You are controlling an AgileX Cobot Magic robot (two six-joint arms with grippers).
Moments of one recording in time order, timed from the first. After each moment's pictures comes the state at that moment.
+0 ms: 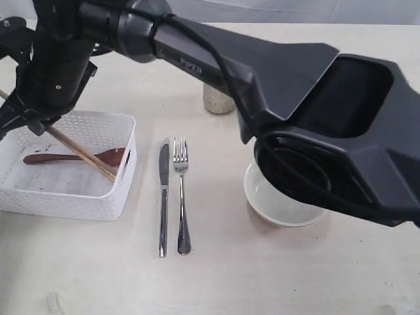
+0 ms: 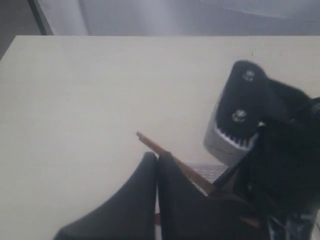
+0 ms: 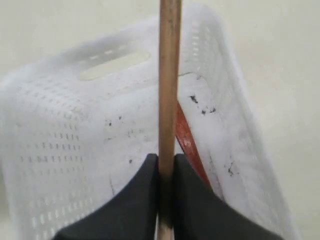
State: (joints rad) left arm -0.26 0.72 -0.58 0.44 0.54 -0.51; right arm 0.97 2.45 -2.34 0.31 1.06 -0.27
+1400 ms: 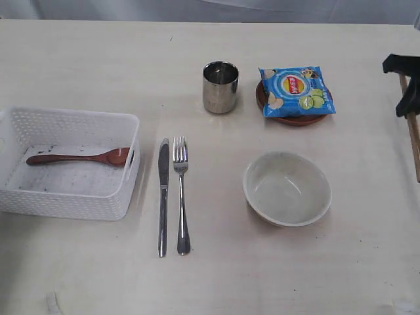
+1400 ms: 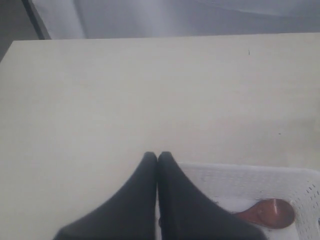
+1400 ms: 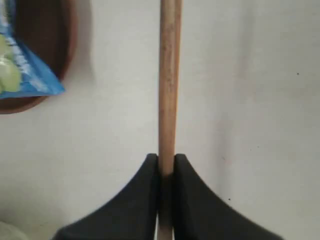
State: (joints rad) left arm -0.26 0.72 -0.58 0.42 0.54 -0.48; right arm -0.20 1.86 -1.26 0.23 0.98 -0.18
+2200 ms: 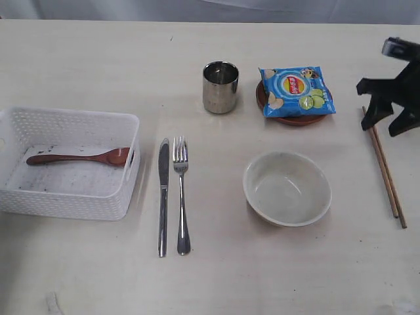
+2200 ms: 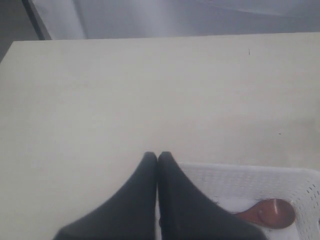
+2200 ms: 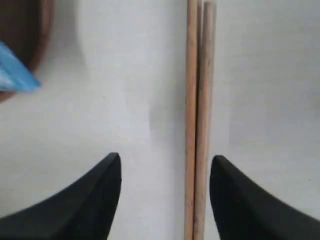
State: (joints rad) left arm -0.26 0.72 -0.58 0.42 0.54 -0.48; right arm -0.15 1.97 -1.25 0.25 0.93 -0.23
